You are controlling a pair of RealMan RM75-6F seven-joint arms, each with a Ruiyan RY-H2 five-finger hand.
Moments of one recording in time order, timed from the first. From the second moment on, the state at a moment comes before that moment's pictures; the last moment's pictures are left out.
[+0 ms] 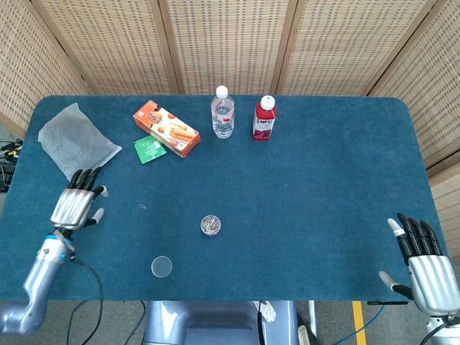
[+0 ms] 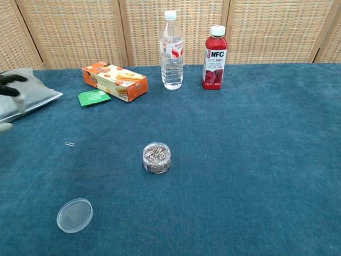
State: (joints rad) left arm -0.44 -1.40 -0.19 -1.37 1.29 1.02 0.33; right arm -0.02 -1.03 0.02 -1.81 -1.68 1.59 -0.16
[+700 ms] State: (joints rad) left arm -0.57 -1.57 -0.18 -1.24 1.13 0.89 0.41; right arm -0.01 -1.03 0.02 -1.80 -1.65 1.56 -0.14
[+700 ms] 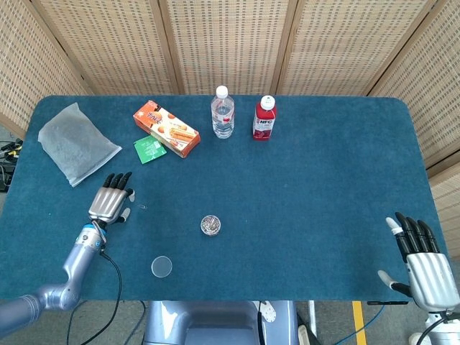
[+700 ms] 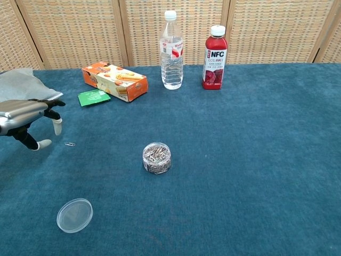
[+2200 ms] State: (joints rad) left arm -0.61 -1.70 -0.14 -1.09 1.15 0.91 0.35; right arm 0.01 -1.02 0.00 -1.79 -1.66 1.54 -0.10
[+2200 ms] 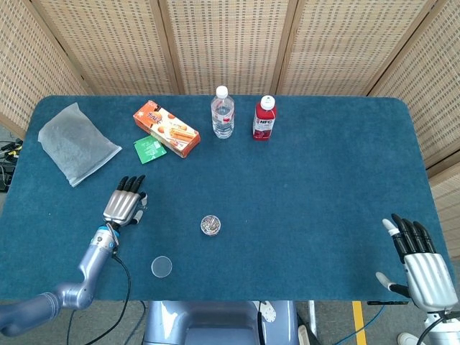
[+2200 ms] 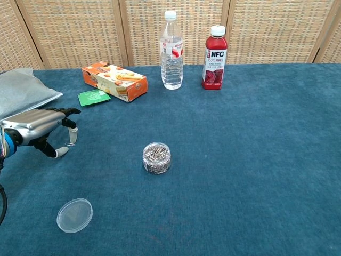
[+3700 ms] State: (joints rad) left arm -0.70 -1.57 -0.16 -1.56 1.32 1.00 0.47; right arm 0.01 -1.01 0.00 -1.79 -1.66 1.55 -0.07
